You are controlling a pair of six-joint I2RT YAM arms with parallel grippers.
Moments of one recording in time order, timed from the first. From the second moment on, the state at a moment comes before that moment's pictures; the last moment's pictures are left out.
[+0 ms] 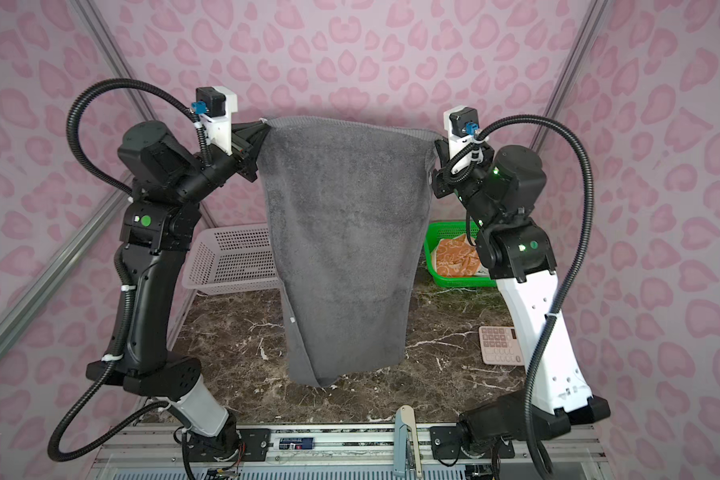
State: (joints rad) left arm -0.28 1.74 2.42 -0.51 0.34 0.18; right arm 0.26 1.49 2.06 -0.46 -0.06 -0.23
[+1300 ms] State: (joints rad) left arm -0.29 1.45 2.31 -0.43 0.42 0.17; right arm 0.23 1.27 2.14 -0.39 -0.34 -0.09
